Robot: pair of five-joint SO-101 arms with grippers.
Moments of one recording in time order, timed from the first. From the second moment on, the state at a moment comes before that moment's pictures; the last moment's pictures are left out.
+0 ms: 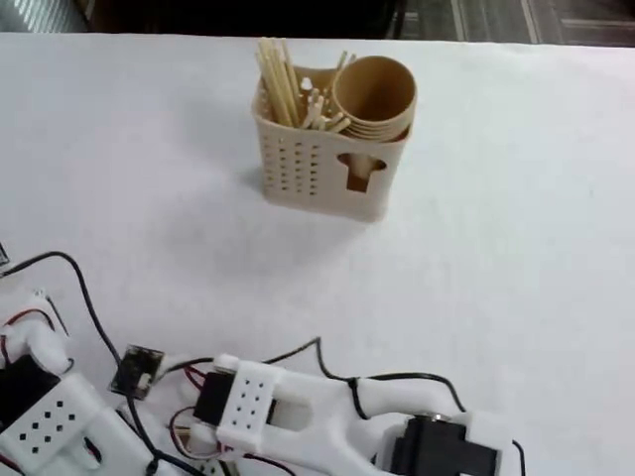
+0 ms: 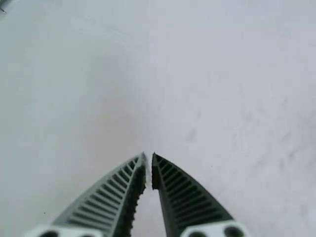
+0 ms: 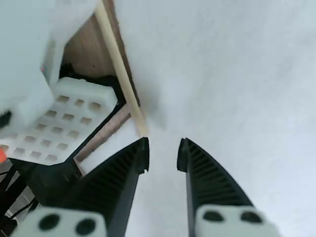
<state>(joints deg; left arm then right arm) -50.7 -68.4 60.5 63.8 -14.9 -80.2 -5.9 35.3 65.6 -1.7</state>
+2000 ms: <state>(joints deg) -50.4 -68.4 60.5 63.8 -14.9 -84.6 -1.5 39.0 59.4 -27.3</state>
